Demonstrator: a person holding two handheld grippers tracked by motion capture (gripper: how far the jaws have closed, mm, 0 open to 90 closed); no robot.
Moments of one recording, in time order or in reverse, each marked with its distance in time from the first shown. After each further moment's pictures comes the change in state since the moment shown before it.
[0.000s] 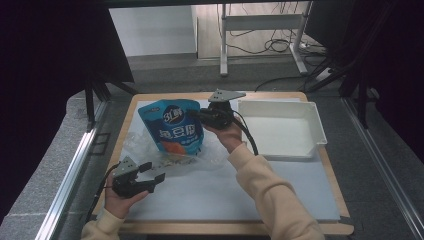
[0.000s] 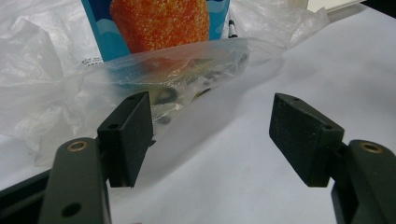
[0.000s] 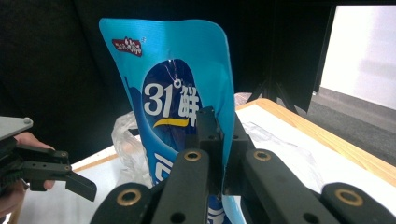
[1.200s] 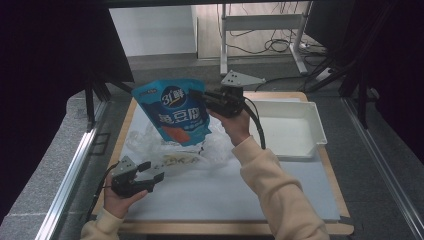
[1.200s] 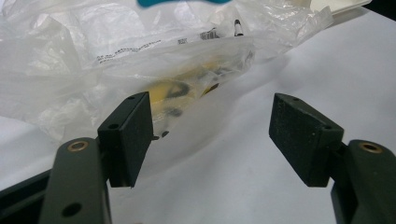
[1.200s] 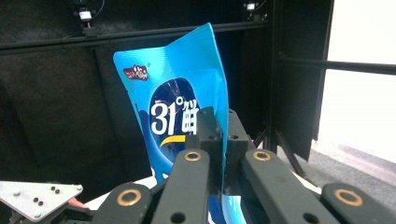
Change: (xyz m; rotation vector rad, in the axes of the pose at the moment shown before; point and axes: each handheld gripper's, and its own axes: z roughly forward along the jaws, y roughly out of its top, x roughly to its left) left arm 0.001 0.001 -0.002 -0.008 0.006 -0.004; right arm 0.019 0.061 -0.048 -0.192 0.008 -0.036
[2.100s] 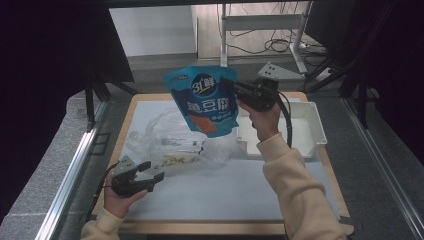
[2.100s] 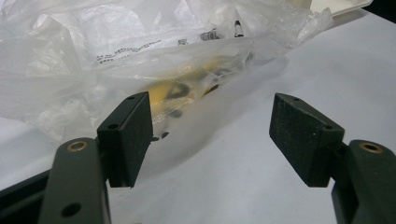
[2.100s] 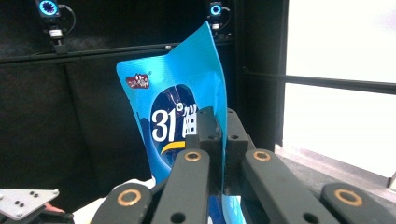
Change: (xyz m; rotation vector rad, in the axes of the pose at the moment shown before) left arm 0.001 0.001 0.000 0.000 -0.003 -0.008; right arm -0.025 0.019 -0.066 -0.057 -0.124 0.000
